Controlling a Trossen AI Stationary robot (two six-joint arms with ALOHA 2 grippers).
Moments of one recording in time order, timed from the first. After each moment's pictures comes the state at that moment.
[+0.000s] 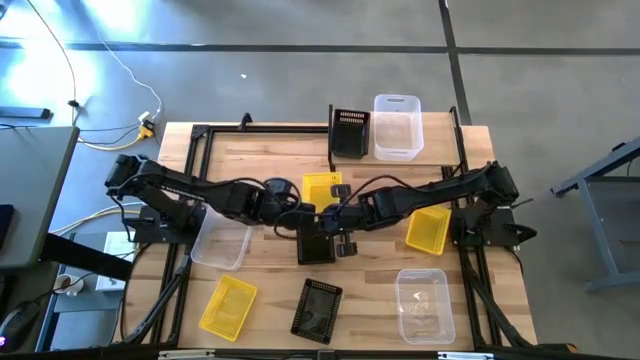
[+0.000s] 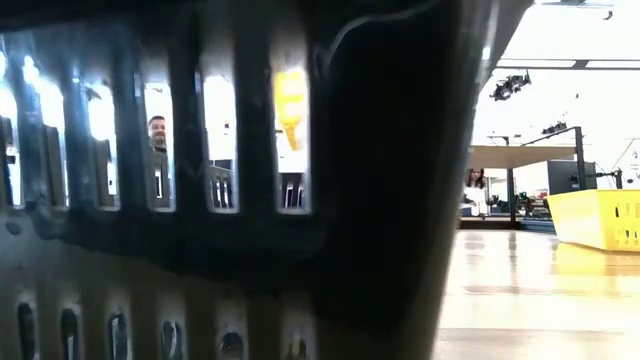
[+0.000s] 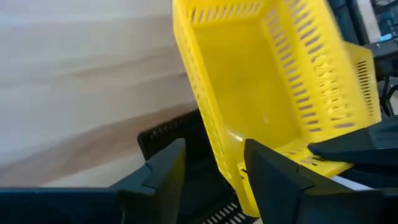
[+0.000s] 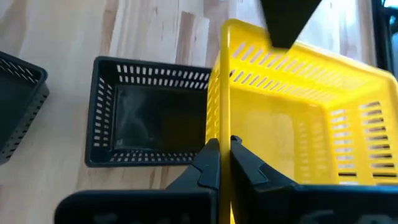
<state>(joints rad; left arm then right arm) -0.08 1.52 1.25 -0.78 -0.46 -1.41 0.20 1.79 1.57 -0.80 0.28 -0.07</state>
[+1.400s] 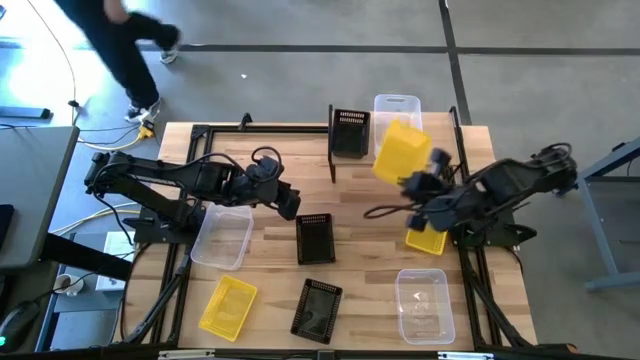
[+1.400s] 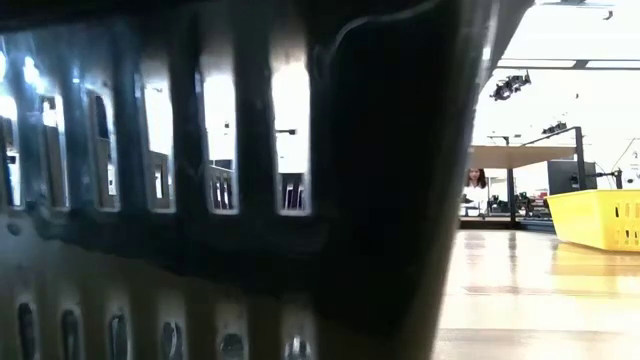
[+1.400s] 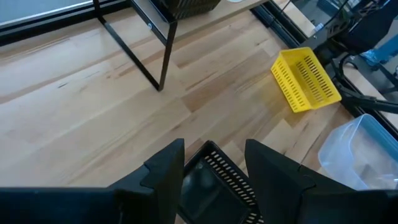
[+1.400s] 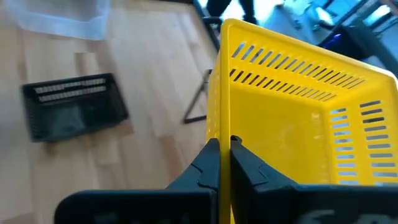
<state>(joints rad) -0.01 1.33 1.26 -0.75 -0.46 -0.90 0.43 1.25 1.57 -1.33 0.81 0.40</state>
